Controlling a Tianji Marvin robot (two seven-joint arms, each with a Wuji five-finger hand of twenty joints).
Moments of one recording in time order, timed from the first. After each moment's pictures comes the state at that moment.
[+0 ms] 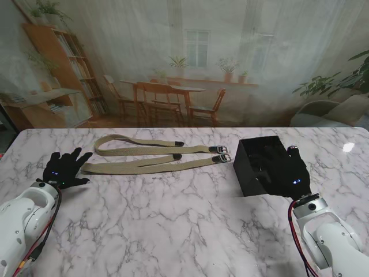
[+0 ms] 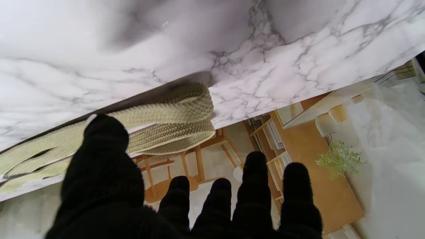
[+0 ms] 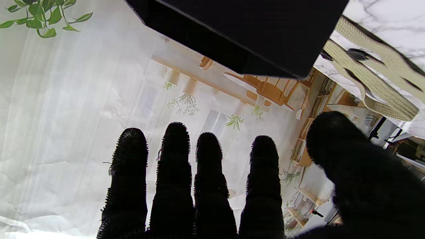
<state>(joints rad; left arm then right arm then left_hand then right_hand) 1.48 -0.98 -1.44 -1.25 1.32 -0.14 0.15 -1.80 -1.02 1.48 -1.71 -1.50 -0.01 -0.49 0.83 -0.22 -0.01 0.00 0.22 0.08 0.04 0.30 0.25 0.17 0.05 0.21 0.38 0.20 0.21 0.47 0.05 0.26 0.59 0.55 0.33 -0.47 0.90 -0.13 0.41 -0.21 0.51 0.25 0.61 0.07 0.38 0.24 0.69 0.08 0.25 0.24 0.32 0.24 1.07 0.33</state>
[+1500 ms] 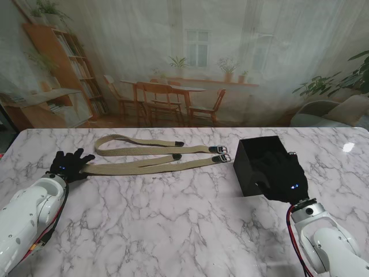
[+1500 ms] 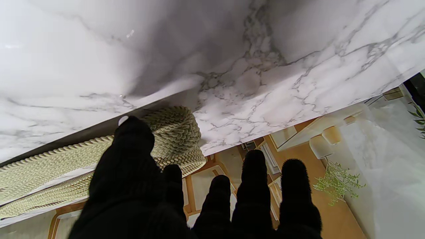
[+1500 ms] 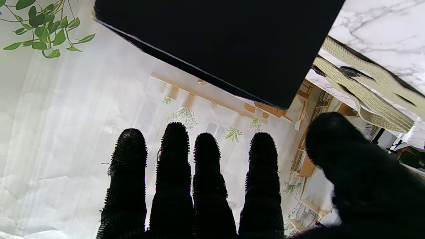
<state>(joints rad) 1.27 -0.97 -1.22 -1.03 1.25 -0.05 0.11 -1.81 -1.02 1.46 -1.68 -1.50 0.01 -0.48 0.99 -0.18 0.00 0.00 0.28 -0.03 0.10 0.39 0.23 0.16 0.15 0.27 0.39 0.19 0.23 0.52 0.05 0.25 0.68 0.57 0.33 -0.46 0.90 -0.13 0.45 -0.20 0.50 0.29 0.61 0.10 0.38 0.24 0.69 0.08 0.25 0.24 0.32 0.25 1.07 0.33</state>
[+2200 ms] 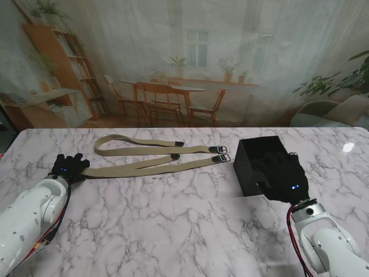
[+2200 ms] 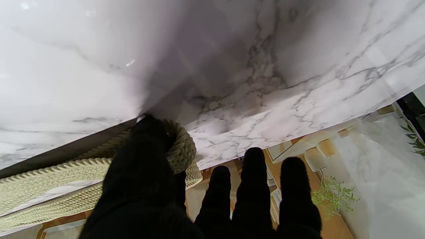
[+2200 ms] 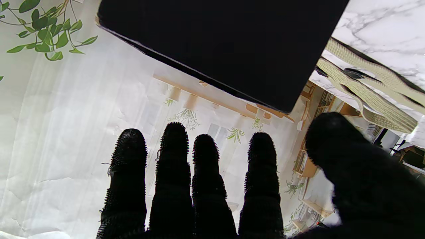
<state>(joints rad) 1.23 -0.97 -1.15 -0.97 1.20 0.01 0.11 -1.81 -1.02 1.45 -1.67 -1.49 0.02 -0.49 1.08 -0.20 0.03 0.01 0.34 -0.02 0.89 1.13 0.28 0.16 0.25 0.41 0.39 0.19 0.29 0.57 0.06 0.25 0.73 0.60 0.33 -0.46 0.90 -0.13 0.45 -0.19 0.50 0.30 0.59 0.11 0.38 0.24 0.69 0.09 0.25 0.24 0.31 0.25 1.07 0.33</state>
